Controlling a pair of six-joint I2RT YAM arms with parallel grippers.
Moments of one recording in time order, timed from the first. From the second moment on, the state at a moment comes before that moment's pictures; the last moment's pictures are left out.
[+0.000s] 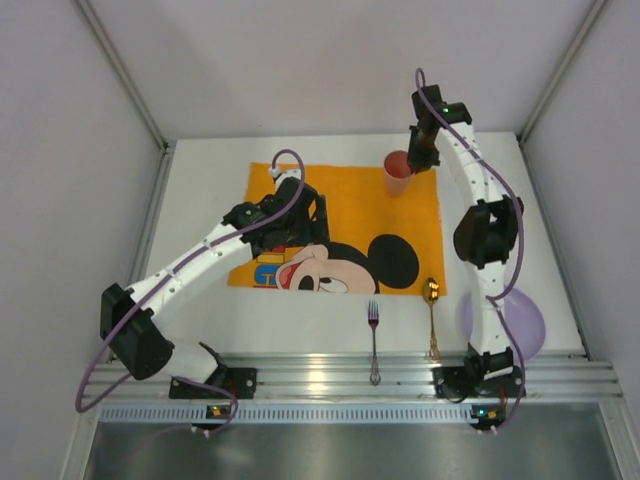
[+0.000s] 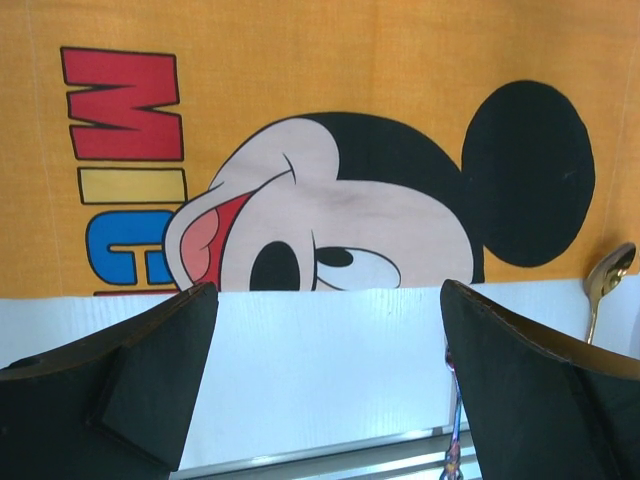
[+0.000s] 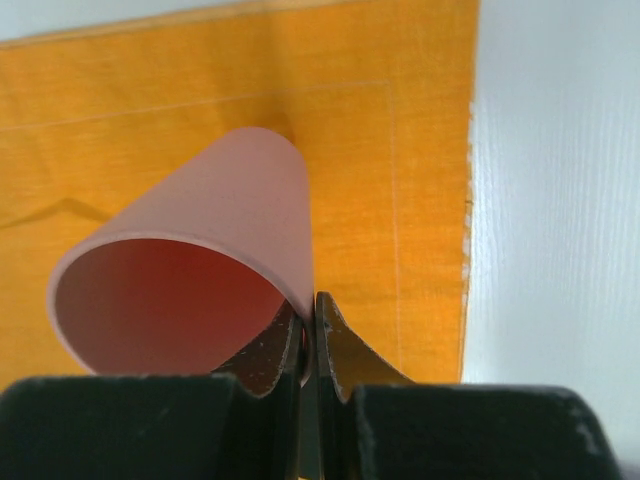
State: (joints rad) left arm -0.73 1.45 1.35 -0.78 -0.30 -0.68; right arm 0.25 2.27 2.44 -1.19 0.11 0.37
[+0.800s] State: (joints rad) left arm -0.71 1.52 1.37 -0.78 -0.26 -0.65; right arm 0.13 2.06 2.05 -1.16 0.08 0.44
